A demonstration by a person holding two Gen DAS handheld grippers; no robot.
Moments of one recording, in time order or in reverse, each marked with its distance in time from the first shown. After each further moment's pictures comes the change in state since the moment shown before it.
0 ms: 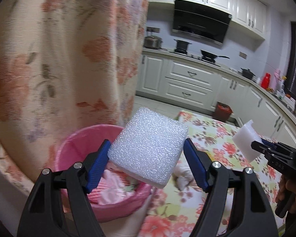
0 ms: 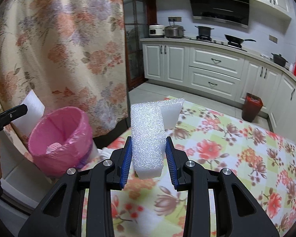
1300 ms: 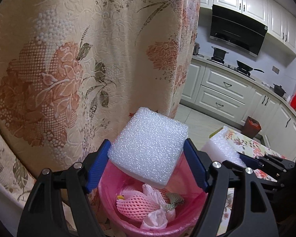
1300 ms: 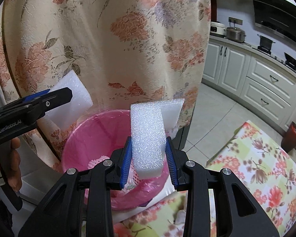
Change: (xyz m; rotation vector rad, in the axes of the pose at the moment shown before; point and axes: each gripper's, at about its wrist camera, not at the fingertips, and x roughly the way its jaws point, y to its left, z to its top) left arm 0.030 0.085 0.033 -0.121 -0.004 0.202; right arm 0.110 0.173 0.061 -0.217 0.095 0.278
